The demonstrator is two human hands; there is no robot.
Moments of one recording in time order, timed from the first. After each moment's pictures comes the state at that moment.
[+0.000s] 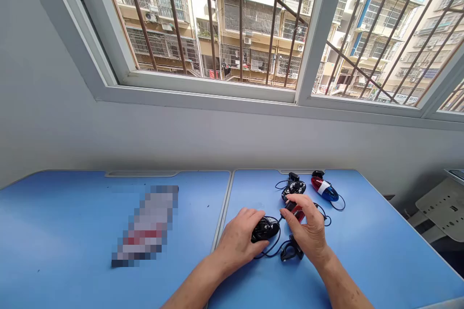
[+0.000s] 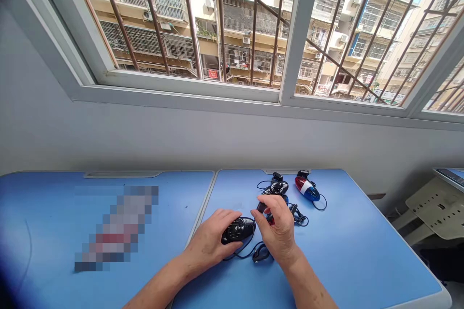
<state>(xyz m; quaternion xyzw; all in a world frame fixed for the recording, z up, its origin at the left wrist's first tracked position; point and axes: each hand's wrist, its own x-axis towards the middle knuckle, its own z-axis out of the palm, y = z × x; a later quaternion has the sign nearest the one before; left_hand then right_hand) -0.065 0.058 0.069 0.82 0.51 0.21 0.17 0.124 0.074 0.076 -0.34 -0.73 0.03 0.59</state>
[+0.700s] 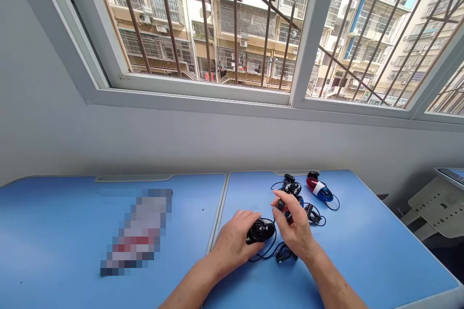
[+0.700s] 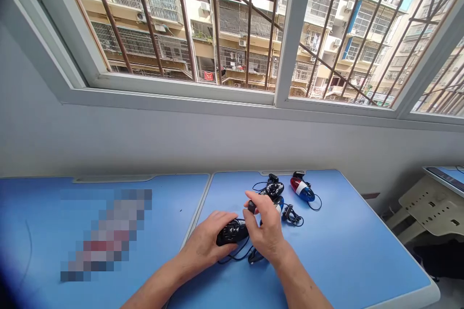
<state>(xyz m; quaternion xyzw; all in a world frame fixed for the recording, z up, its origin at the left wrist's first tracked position) -0.067 0.061 0.068 0.82 0.49 0.24 0.19 0.115 0.075 0.083 -0.31 -0.75 0.11 0.57</state>
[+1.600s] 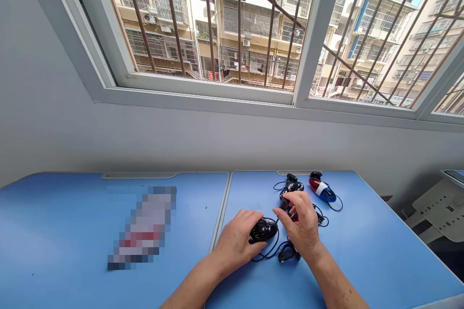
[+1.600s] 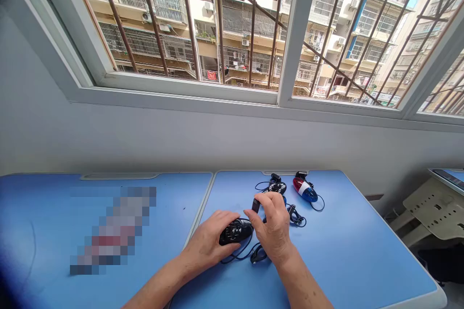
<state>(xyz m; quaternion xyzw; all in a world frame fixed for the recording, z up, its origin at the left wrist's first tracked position) -0.066 0.058 0.071 0.81 0.50 0.23 0.19 0.117 0.079 0.079 -0.35 -0.73 -0.03 0.59</state>
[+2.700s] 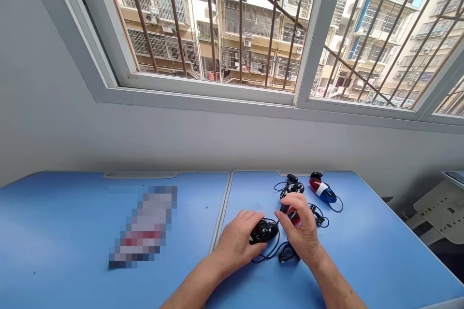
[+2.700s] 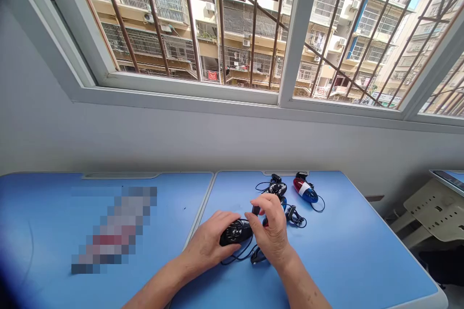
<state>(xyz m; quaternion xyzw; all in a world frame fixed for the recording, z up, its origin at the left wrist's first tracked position) -0.065 0.059 0.067 0.82 0.49 0.24 0.18 0.117 0.072 0.081 -0.30 -0.74 0.07 0.60</state>
